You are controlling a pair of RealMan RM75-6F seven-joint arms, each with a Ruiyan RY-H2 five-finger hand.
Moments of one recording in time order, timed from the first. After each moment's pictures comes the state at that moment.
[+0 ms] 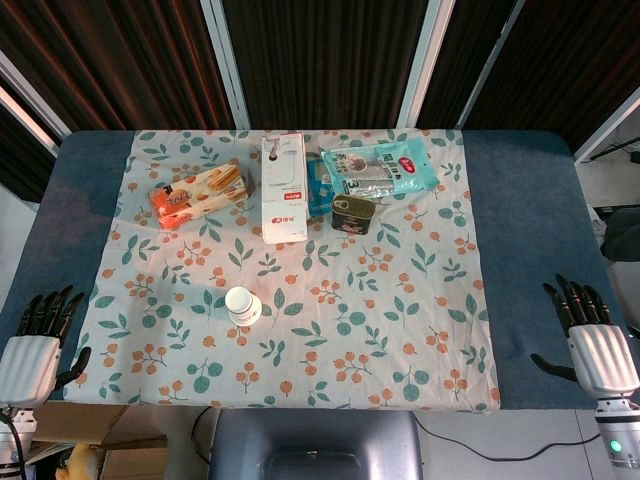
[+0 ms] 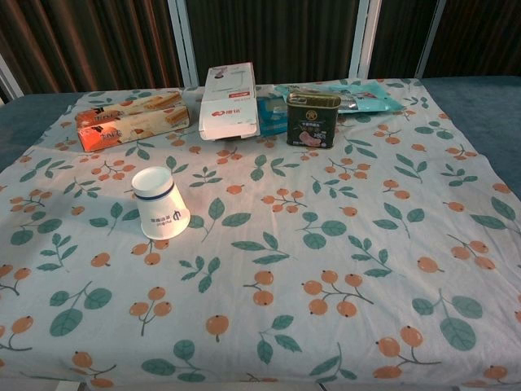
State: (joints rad) left arm -0.11 -1.17 -0.04 -1.58 1.55 1.51 0.11; right arm 0.08 -1.10 0.05 -1.59 -1.53 1.47 -0.04
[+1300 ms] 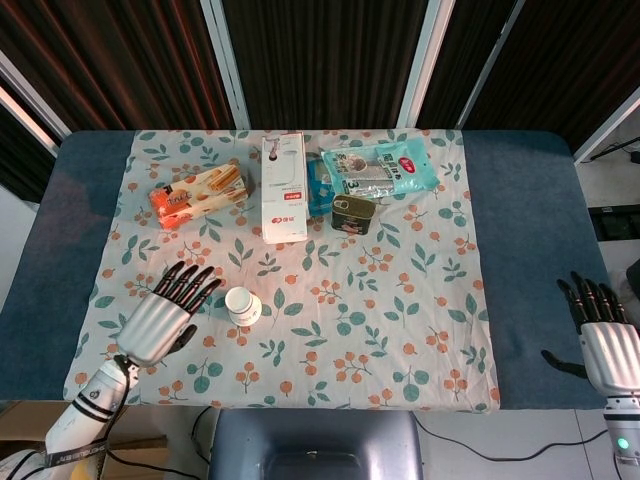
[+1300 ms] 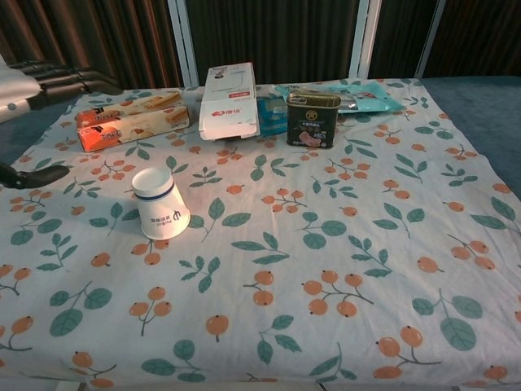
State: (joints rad) left arm -0.46 -1.20 -0.13 -1.81 1.58 1.11 0.45; right arm 0.07 -1.10 0.06 -1.58 -1.48 1.47 -0.06
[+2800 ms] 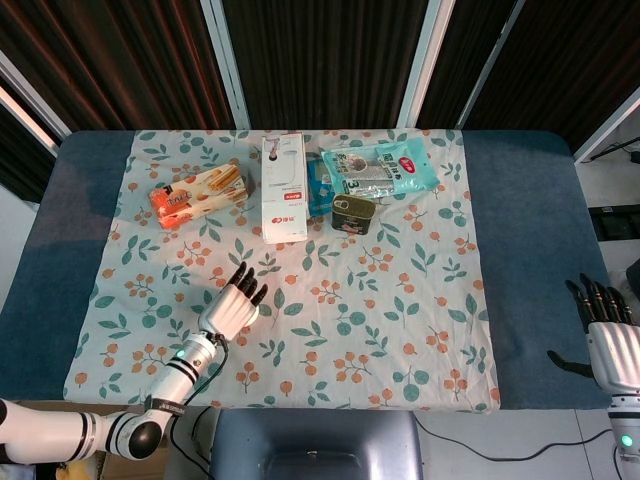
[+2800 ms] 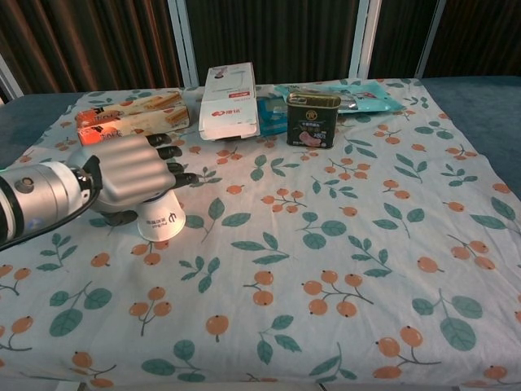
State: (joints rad) left arm -0.89 -1.51 -0.01 -1.67 0.86 1.03 1.37; right arm 0.07 -1.10 0.07 -1.57 -1.42 1.44 -0.04
